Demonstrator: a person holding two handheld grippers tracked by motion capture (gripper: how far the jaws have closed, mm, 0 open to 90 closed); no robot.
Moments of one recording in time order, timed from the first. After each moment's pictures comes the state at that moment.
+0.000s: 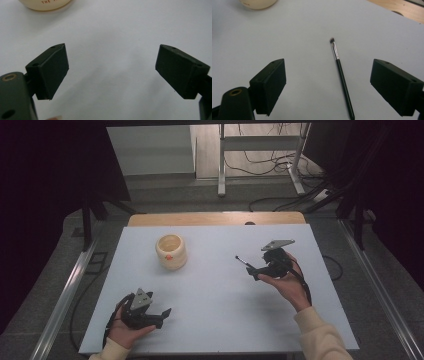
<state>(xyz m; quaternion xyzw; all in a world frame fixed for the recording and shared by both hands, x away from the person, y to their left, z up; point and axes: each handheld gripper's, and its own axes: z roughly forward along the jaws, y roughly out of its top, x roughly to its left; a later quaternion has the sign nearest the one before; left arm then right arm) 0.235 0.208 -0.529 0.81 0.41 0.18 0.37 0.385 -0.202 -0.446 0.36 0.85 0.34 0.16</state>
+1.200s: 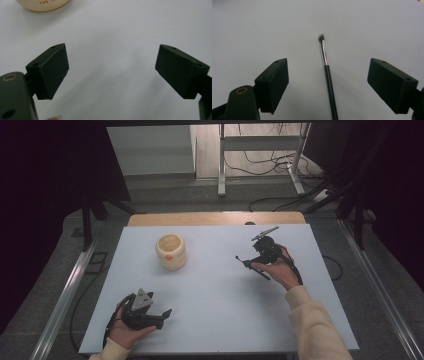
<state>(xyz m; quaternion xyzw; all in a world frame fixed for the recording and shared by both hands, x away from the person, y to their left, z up) 0.235 0.207 -0.529 0.82 0.41 0.19 0.36 0.444 -0.184 -0.464 0.37 0.88 0.27 0.12</state>
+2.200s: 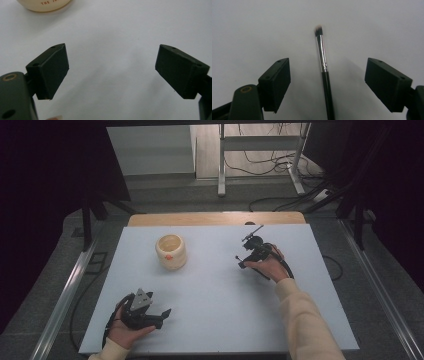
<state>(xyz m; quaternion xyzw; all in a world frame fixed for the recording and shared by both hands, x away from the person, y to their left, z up) 0.235 0.209 -0.529 0.82 0.41 0.19 0.36 0.473 -0.161 -0.493 0.38 0.90 0.19 0.10</state>
